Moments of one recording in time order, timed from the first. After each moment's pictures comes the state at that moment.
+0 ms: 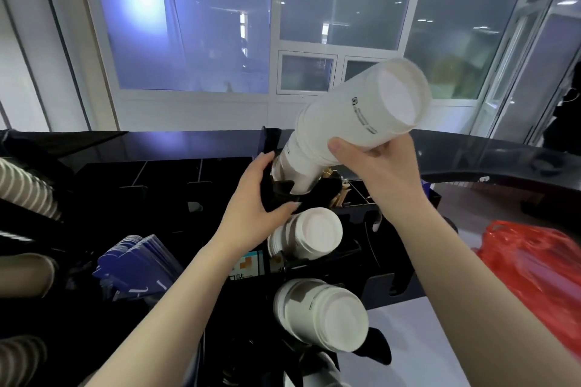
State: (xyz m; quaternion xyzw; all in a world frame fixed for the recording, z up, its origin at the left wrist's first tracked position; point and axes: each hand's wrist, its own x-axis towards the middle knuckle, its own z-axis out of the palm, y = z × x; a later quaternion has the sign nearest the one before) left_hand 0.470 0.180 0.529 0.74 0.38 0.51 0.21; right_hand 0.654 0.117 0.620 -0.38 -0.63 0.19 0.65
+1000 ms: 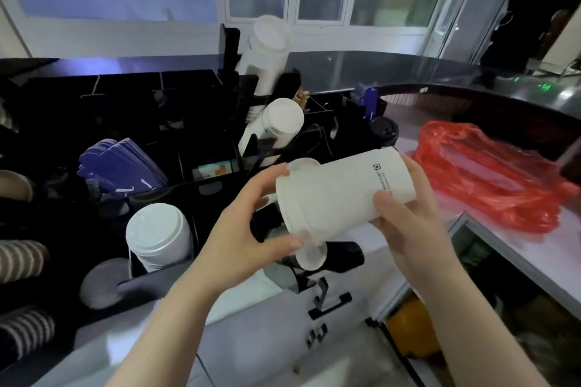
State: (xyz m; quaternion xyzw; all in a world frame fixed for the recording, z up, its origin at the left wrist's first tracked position) left_hand 0.447 -0.007 0.465 0.78 0.25 0.42 0.39; right_hand 0.657 -0.092 0.496 -0.48 -0.49 0.32 0.65
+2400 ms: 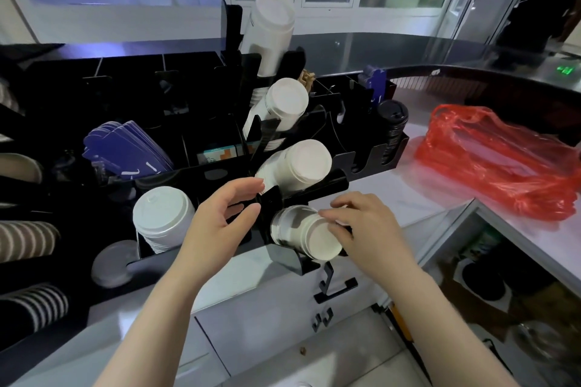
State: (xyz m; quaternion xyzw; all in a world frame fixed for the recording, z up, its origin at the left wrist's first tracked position) left_hand 0.423 -0.002 0.435 0.70 0.37 0.43 0.43; right_hand 0.655 -0.069 0.427 -0.68 -0.69 -0.01 0.26
